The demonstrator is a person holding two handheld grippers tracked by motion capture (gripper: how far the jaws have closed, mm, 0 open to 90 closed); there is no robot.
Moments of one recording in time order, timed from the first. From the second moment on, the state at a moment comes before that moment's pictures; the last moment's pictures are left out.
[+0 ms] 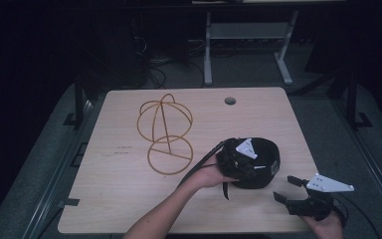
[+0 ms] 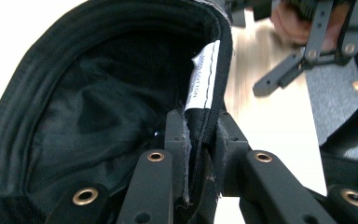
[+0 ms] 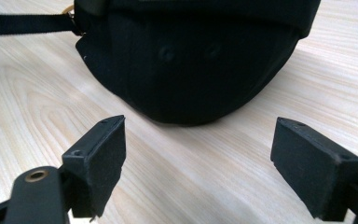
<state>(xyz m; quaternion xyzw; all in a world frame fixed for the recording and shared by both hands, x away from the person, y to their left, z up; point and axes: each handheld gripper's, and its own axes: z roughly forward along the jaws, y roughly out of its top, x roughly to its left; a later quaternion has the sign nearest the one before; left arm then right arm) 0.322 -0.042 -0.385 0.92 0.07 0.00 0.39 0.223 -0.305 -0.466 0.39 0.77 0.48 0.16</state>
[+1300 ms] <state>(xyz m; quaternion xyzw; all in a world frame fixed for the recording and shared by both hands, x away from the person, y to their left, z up) 0.305 -0.059 -0.306 0.87 0.04 -0.05 0.49 0.218 -0.291 -0.436 0.34 0.71 0.59 0.20</state>
